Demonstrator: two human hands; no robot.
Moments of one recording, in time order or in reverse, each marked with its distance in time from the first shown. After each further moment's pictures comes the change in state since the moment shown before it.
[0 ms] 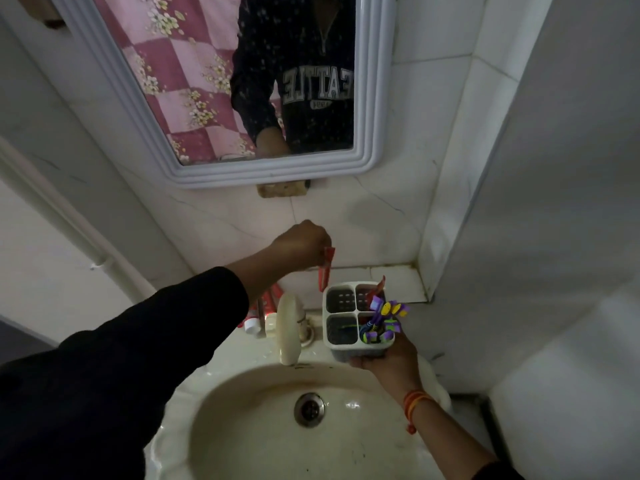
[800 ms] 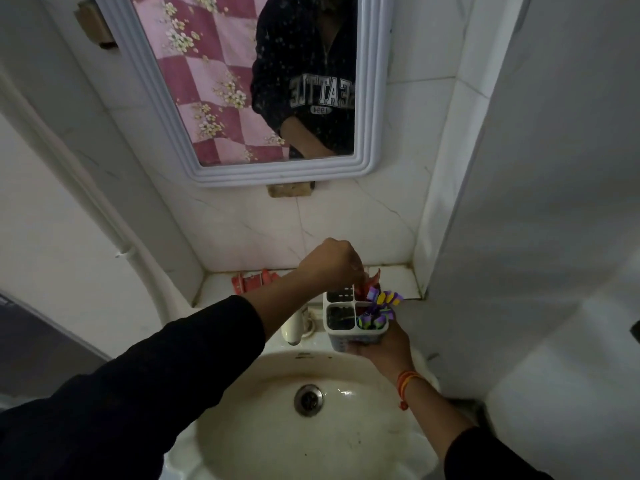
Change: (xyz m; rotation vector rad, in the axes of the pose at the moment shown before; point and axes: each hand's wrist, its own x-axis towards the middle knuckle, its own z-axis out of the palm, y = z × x) left_hand -0.064 0.075 -0.002 -0.345 0.077 -0.025; right_hand -0.016 -0.020 -0.005 -0.099 -0.018 -0.026
